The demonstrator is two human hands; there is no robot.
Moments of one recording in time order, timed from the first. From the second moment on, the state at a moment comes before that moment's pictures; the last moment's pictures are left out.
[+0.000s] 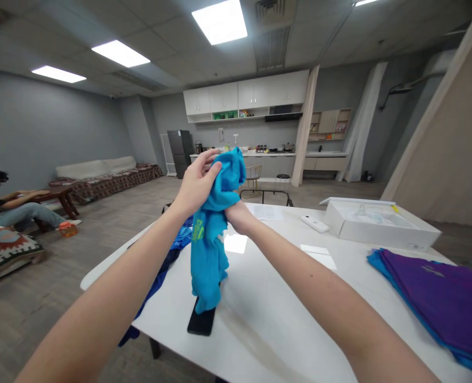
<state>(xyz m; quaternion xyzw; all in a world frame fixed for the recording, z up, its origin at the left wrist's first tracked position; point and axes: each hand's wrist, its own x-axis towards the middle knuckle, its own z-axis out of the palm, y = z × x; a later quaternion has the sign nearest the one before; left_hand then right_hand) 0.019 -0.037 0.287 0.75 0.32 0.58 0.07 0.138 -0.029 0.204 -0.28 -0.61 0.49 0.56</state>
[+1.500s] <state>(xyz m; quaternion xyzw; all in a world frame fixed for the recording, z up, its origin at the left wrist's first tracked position) 0.173 -0.135 0.356 0.88 0.18 0.43 0.13 0.408 -0.189 0.251 -0.55 -0.54 -0.07 0.63</state>
